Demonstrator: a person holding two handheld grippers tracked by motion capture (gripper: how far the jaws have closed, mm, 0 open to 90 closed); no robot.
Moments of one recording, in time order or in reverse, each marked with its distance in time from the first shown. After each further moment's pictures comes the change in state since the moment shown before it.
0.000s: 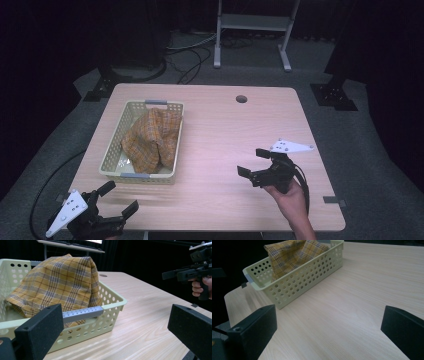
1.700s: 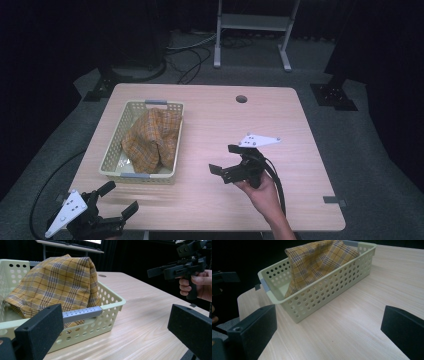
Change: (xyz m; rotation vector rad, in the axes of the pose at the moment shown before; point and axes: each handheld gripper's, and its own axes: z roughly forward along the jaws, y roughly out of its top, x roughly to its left) left arm 0.000 0.000 -0.001 -0.004 -0.006 -0.001; right arm 0.037 0.023 0.055 0.018 0.087 -0.048
